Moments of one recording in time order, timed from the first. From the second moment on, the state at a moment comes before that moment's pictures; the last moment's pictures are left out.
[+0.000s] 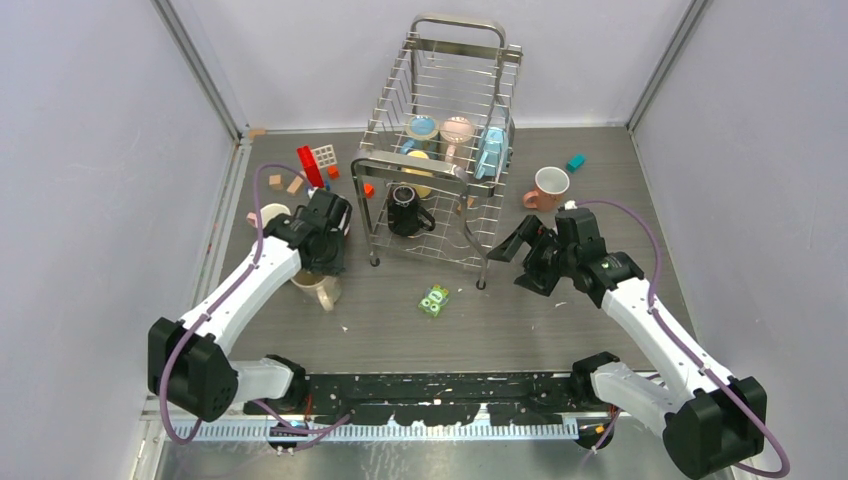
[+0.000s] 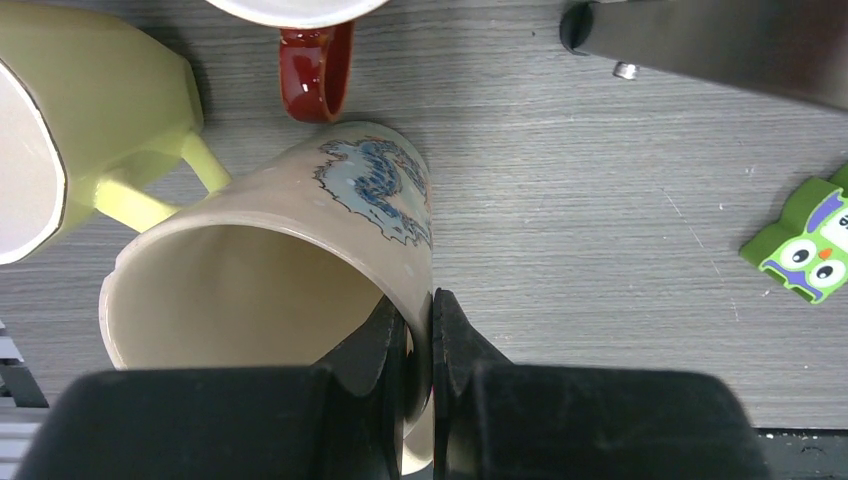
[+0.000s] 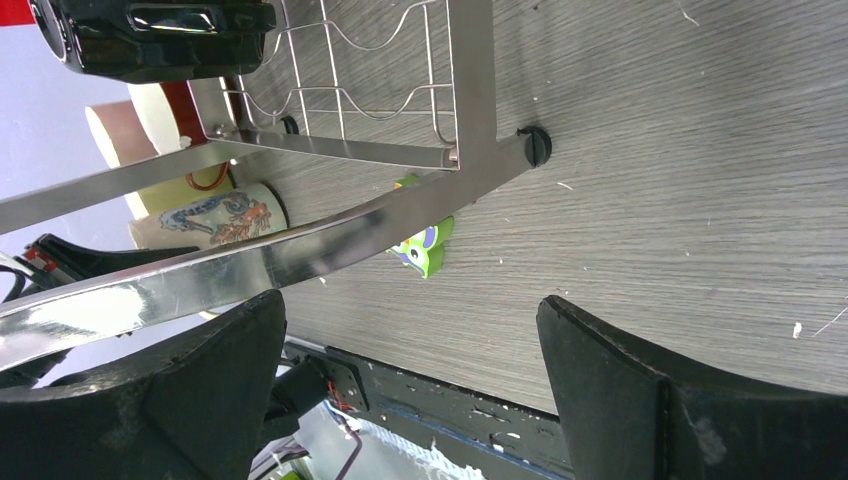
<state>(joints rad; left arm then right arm) -0.42 1.26 1.04 -0.93 -0.20 -0.34 0.31 0.98 0.74 -0.56 -0.29 0.96</state>
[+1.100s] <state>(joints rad) -0.40 1.19 1.10 -0.93 -0.16 -0.34 0.30 1.02 0.81 -0.56 -0.26 0.92</state>
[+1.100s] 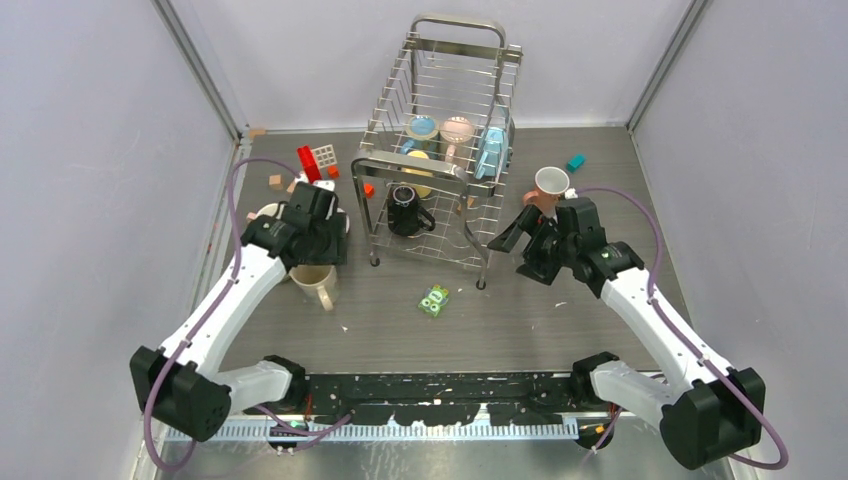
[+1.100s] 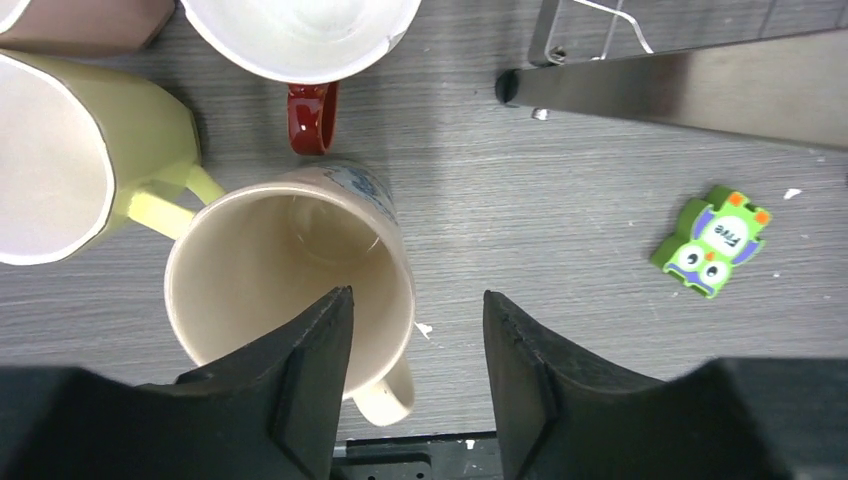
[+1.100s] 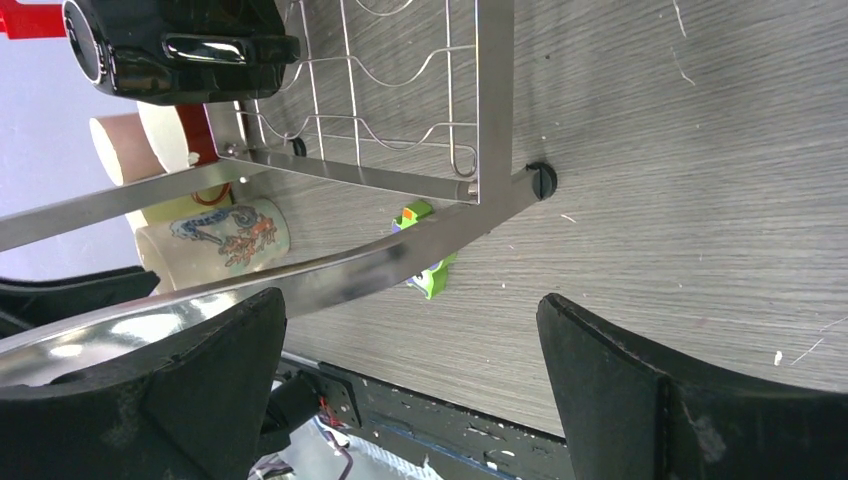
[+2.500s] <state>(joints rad) -0.39 0.75 0.96 -0.76 0.26 -0.60 0.31 1.68 1.09 0.01 -0.43 0.54</state>
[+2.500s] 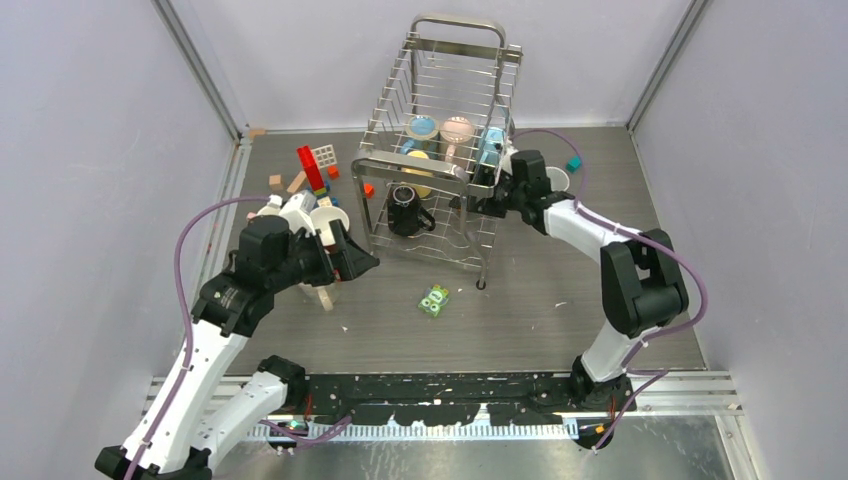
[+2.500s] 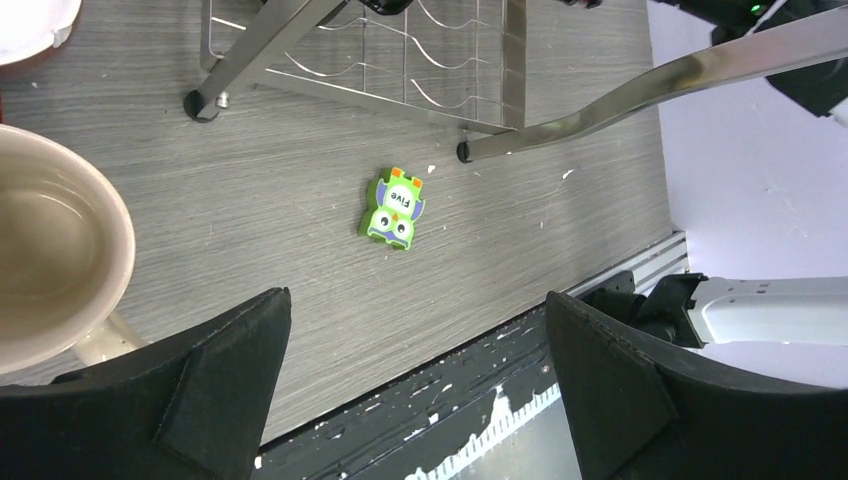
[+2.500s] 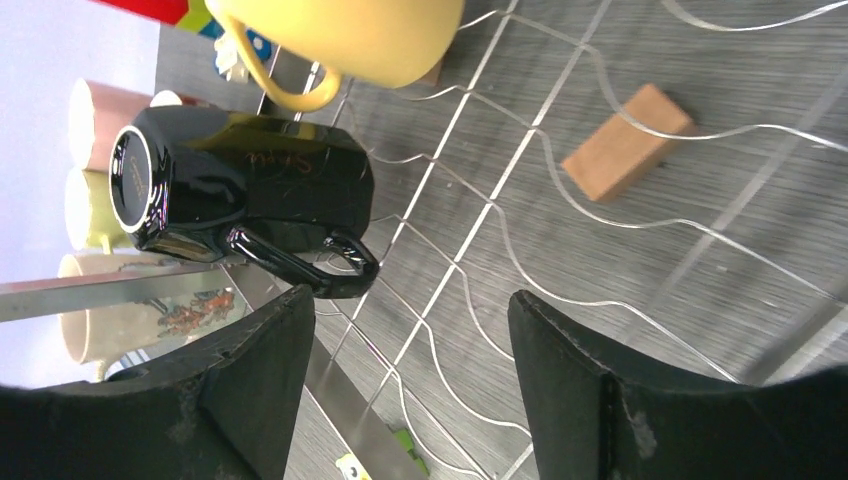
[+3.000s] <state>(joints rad) -0.39 0.74 0.94 -0.73 0.28 -0.61 0.46 1.78 1.13 0.06 -0.42 0.49</state>
